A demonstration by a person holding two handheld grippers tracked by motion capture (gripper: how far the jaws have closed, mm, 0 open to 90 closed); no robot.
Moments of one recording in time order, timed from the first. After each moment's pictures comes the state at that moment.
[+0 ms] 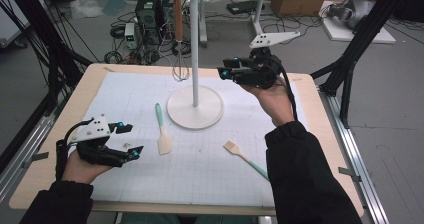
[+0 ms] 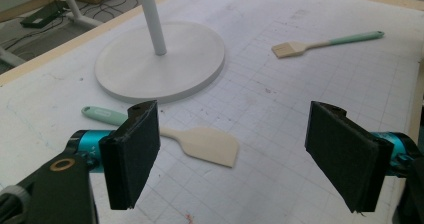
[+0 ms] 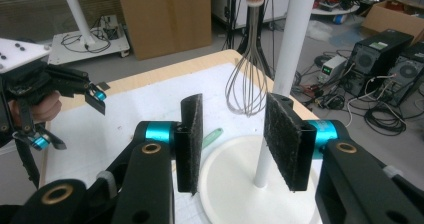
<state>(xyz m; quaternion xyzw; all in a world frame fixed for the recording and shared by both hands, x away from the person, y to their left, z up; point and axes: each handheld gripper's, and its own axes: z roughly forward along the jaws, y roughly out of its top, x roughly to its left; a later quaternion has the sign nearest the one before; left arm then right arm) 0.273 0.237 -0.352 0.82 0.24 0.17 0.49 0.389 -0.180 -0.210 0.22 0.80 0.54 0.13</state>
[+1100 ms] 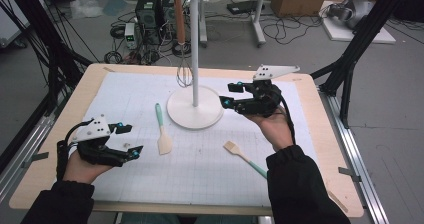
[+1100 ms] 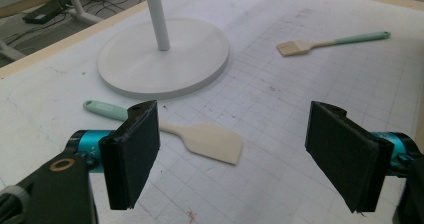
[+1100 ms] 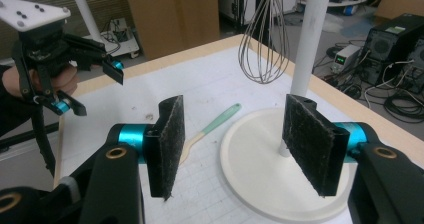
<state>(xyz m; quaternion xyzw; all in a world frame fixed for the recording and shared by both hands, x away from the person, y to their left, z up) 0.274 0.239 -0.356 0.81 0.25 0.17 0.50 0.360 -0.193 -0.269 0.23 0.80 0.55 0.11</state>
